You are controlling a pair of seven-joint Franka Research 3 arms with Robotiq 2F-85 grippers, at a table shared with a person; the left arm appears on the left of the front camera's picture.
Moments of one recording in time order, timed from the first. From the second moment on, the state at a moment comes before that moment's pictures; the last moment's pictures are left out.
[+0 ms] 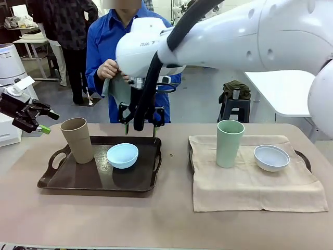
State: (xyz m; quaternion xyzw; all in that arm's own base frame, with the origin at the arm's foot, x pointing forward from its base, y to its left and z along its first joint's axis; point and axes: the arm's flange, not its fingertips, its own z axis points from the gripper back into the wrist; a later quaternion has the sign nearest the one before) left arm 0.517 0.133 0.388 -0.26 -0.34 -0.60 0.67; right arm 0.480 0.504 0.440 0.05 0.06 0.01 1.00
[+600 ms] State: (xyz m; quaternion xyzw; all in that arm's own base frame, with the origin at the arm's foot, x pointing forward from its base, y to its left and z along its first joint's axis) left arm 0.533 0.102 0.345 -0.31 -0.34 -0.60 0.66; right arm 0.460 0.511 0.424 -0.01 0.02 0.01 1.00
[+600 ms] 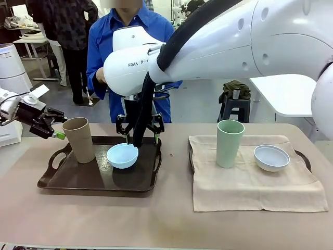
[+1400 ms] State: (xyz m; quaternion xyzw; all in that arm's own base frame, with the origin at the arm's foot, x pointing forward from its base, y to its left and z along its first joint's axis) left arm 0.531 0.086 0.321 -0.34 -0.30 -0.62 0.64; right arm 0.479 0.517 0.386 0.00 0.03 0.03 1.00
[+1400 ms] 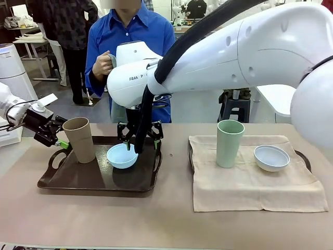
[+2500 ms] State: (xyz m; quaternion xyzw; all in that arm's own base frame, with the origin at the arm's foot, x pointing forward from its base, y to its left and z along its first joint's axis) left arm 0.539 0.046 0.291 -0.37 -0.30 -0.66 0.59; right arm 0.506 0.532 0.345 0.02 0.04 0.09 0.99
